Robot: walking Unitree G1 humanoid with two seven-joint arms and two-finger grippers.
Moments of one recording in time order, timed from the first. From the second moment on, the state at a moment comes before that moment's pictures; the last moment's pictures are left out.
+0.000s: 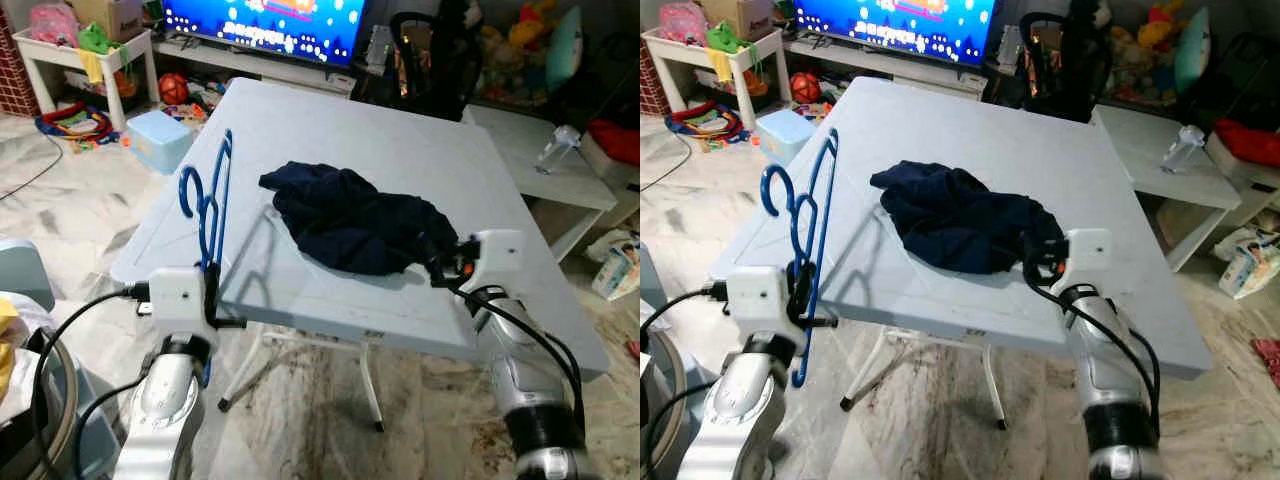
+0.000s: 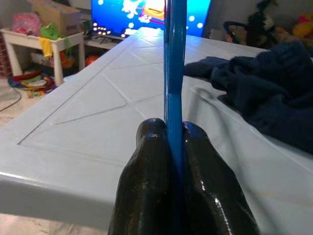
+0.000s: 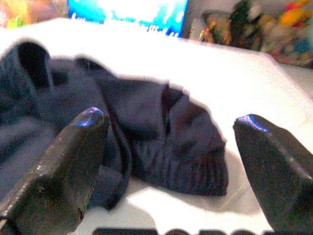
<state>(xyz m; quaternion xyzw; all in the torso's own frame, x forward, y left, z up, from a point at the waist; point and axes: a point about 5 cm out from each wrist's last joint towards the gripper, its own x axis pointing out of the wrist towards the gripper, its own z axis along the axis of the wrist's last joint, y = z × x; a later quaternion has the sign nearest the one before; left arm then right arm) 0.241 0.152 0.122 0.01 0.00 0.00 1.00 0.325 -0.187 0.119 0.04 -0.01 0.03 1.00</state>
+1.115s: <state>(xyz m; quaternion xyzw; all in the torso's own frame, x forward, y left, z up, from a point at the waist) 0.240 0.135 0.128 0.06 0.00 -0.10 0.99 0.307 -0.164 0.108 0.09 0.03 0.00 1.00</state>
